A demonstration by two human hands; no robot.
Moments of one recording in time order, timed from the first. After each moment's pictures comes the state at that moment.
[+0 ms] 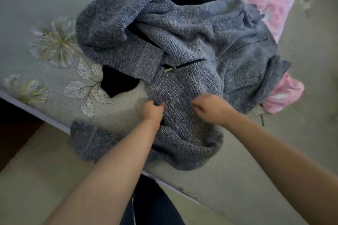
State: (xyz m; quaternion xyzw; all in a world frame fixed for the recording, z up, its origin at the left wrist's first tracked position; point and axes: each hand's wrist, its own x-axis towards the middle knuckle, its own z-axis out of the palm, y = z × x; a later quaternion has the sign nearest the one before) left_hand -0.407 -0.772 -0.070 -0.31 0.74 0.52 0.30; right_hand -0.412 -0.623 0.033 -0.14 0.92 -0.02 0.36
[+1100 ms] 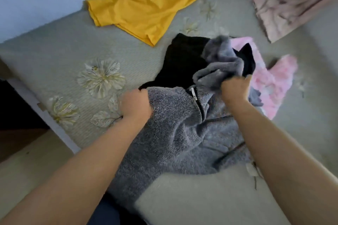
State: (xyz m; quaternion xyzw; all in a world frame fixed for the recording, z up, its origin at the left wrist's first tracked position) left_hand -0.519 -0.882 0.021 -0.09 0.96 0.24 0.14; right_hand -0.598 -0.653 0.081 0.00 0.90 0.40 0.19
